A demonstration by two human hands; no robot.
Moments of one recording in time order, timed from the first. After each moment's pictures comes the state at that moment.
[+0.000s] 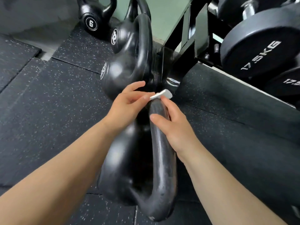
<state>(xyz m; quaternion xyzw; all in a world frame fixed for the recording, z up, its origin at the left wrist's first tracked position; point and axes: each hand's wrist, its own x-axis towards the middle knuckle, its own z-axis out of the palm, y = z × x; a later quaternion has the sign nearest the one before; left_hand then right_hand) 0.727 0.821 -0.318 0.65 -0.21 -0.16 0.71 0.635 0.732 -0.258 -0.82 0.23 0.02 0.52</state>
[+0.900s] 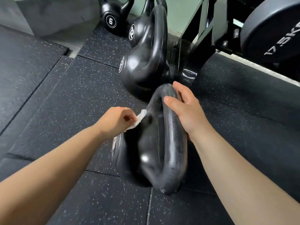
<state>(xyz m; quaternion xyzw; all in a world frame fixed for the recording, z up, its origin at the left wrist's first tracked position) 0.701 0.882 -0.352 0.86 -0.27 -0.15 0.40 0.634 0.731 -0.262 -0.81 0.23 -0.02 0.55</state>
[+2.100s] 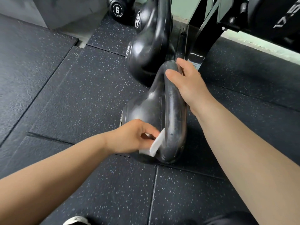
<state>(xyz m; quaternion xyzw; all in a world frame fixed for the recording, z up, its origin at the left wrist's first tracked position) 0.611 0.891 -0.333 0.67 -0.34 -0.40 0.53 0.627 0.726 -0.267 -0.83 0.20 -0.03 0.52</state>
